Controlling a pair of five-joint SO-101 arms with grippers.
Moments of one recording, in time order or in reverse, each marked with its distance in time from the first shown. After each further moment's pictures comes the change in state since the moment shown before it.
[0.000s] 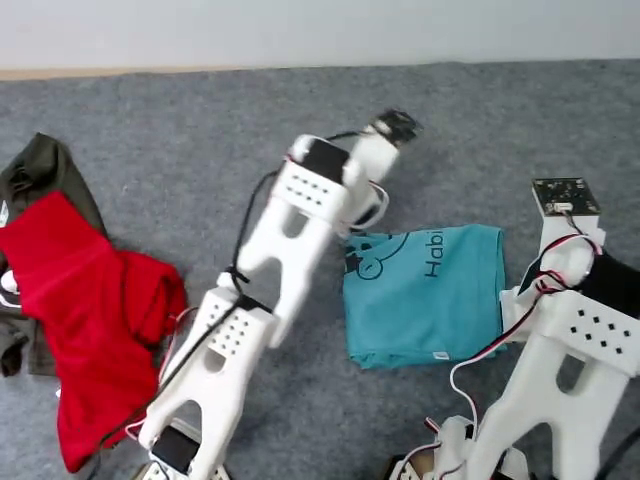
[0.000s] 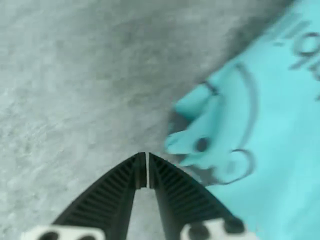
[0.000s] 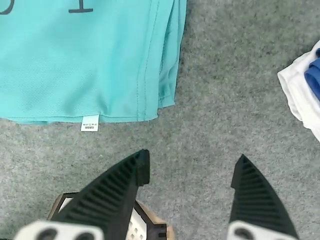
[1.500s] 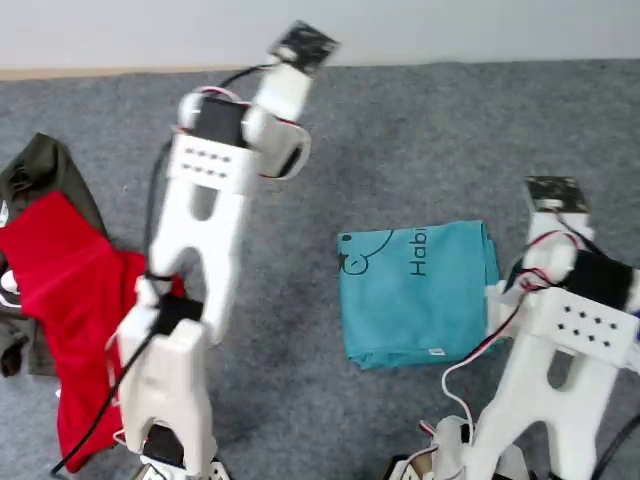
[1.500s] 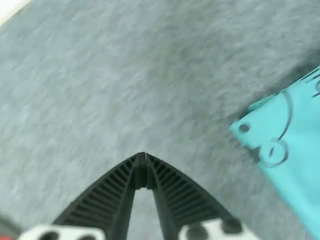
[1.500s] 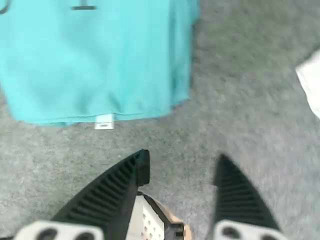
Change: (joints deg) left arm -17.8 -32.0 18.6 0.4 0.0; right arm -8.2 0.0 0.0 1.8 -7.1
